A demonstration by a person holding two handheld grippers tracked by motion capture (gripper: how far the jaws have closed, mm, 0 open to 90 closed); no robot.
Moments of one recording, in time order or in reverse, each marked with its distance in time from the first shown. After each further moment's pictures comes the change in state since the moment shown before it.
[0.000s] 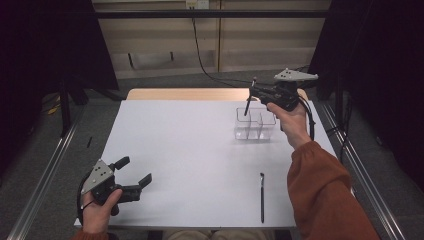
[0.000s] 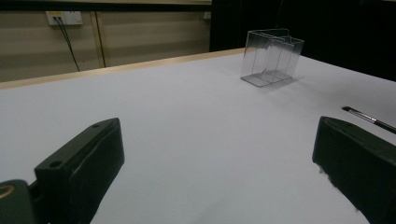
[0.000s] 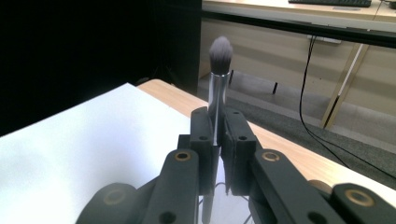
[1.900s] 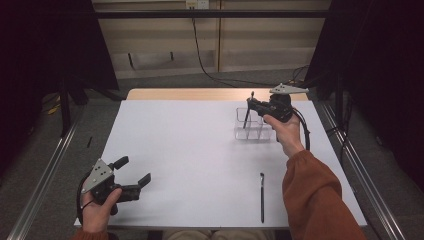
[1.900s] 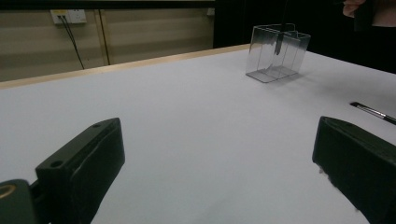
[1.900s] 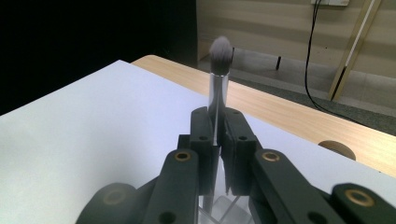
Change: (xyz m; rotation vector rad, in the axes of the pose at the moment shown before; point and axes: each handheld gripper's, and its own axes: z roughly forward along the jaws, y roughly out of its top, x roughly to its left) left arm 0.003 -0.001 0.000 0.016 0.015 0.012; right arm -0.009 -0.047 0.021 0.060 -0.004 0.081
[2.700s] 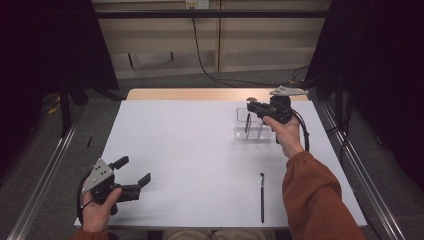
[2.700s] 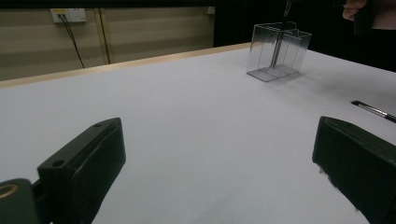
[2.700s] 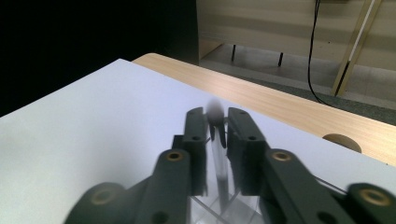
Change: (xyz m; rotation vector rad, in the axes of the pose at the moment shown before) left arm 0.001 0.000 0.001 0.004 0.000 0.001; right arm -0.003 -0.007 0.002 0.001 0.006 0.022
